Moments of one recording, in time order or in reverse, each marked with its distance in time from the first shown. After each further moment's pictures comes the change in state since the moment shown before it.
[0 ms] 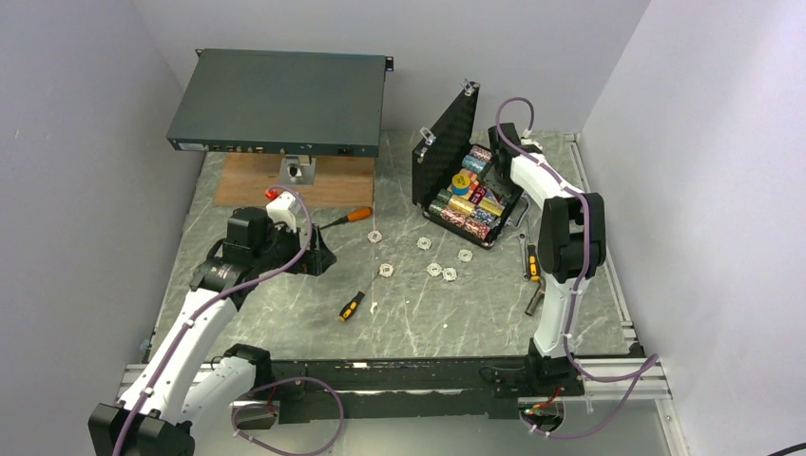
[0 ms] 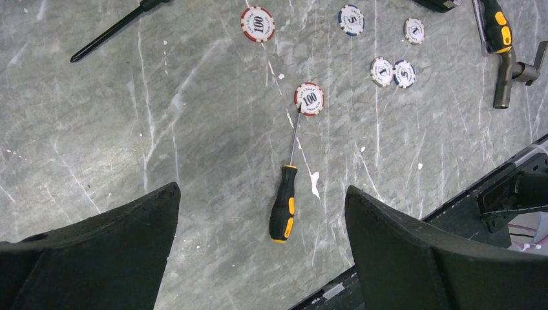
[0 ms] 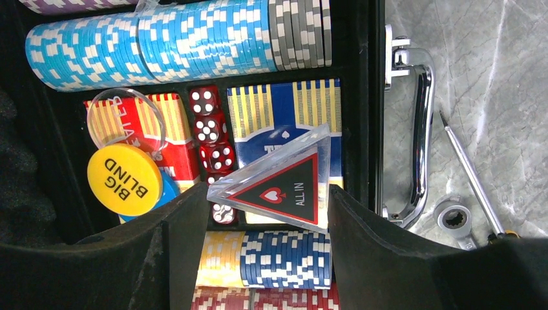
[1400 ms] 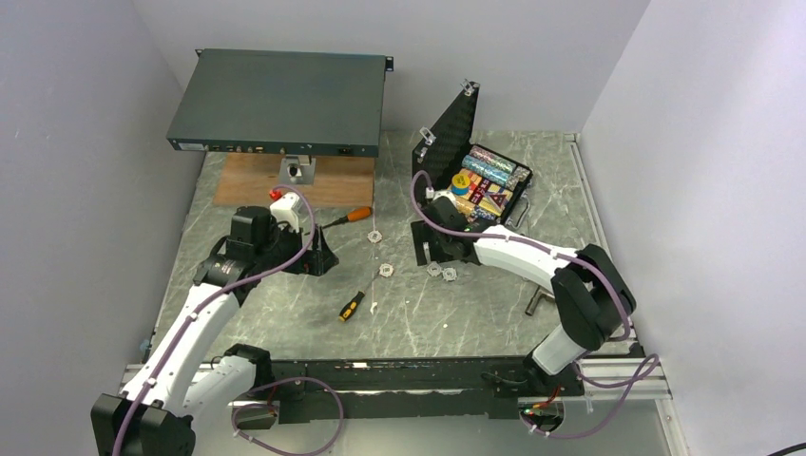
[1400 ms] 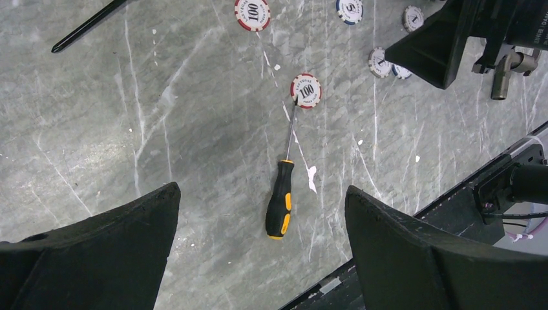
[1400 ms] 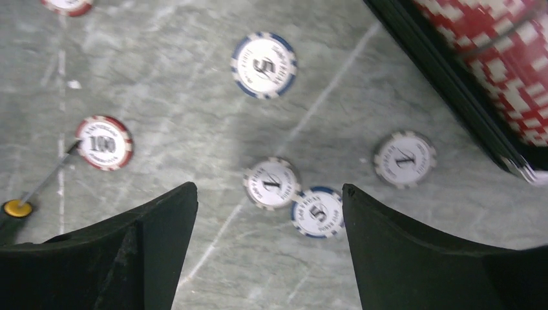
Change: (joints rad) left arm 0.000 0.038 0.000 0.000 0.026 0.000; right arm 0.543 -0.460 -0.640 0.249 -0.094 -0.366
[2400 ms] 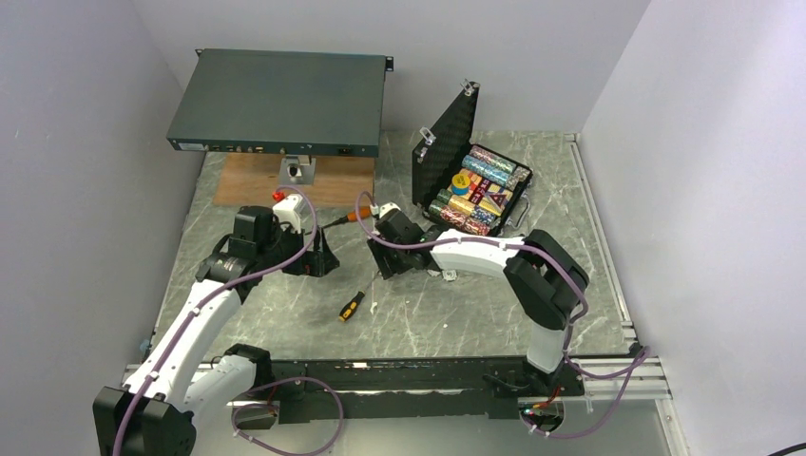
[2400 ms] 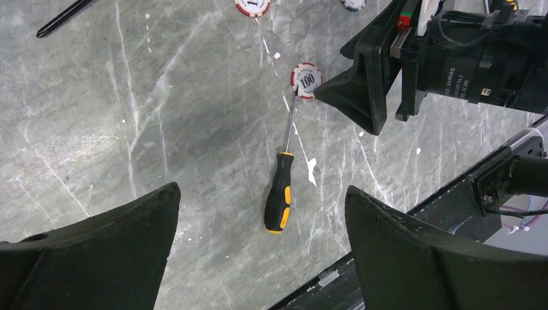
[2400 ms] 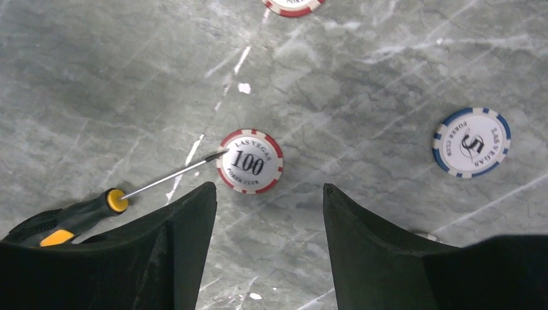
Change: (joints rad) left arm 0.000 0.026 0.000 -0.016 0.007 0.003; right arm 0.195 0.254 0.184 0.119 -0.104 -0.109
